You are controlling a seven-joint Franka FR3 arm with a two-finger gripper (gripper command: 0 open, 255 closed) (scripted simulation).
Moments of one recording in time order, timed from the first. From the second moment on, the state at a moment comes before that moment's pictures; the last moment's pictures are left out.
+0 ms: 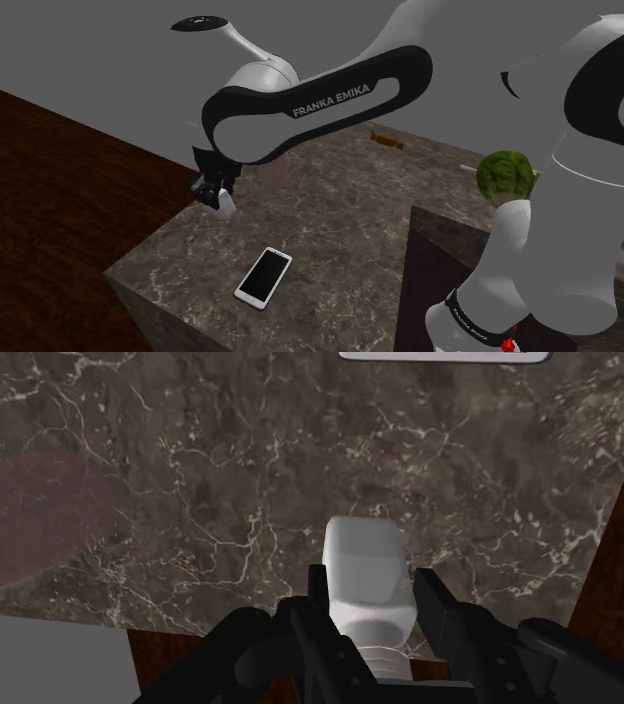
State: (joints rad) arm 0.51 0.20 0.13 -1.84 -0.18 2.09 0.32
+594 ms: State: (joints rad) arm 0.51 0.25 0.12 -1.89 -0.19 2.20 0.34
